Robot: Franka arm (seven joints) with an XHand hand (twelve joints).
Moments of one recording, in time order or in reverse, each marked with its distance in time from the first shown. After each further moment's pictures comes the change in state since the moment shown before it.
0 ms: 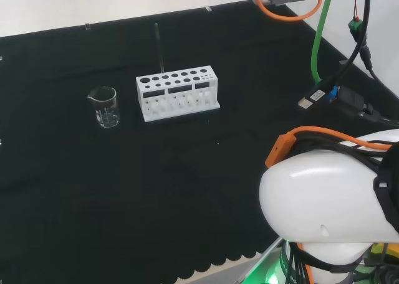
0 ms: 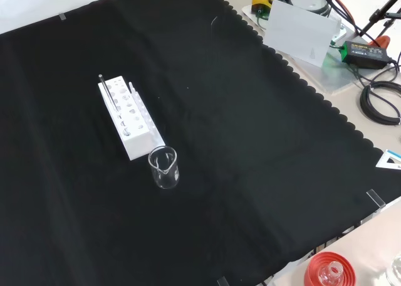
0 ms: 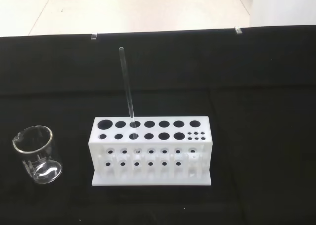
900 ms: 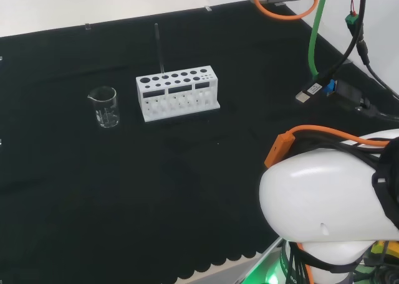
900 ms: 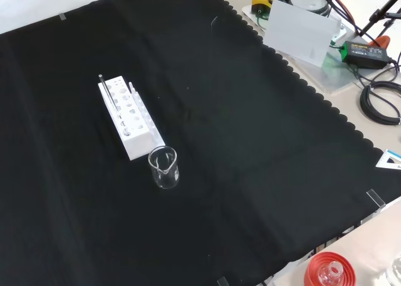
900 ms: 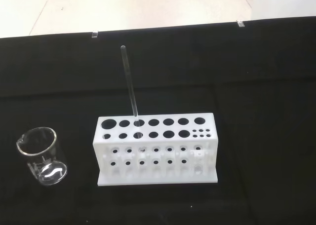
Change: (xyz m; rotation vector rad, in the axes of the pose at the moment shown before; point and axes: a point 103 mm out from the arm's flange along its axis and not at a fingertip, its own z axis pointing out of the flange) arm 0.001 0.008 0.003 0.015 0.028 0.010
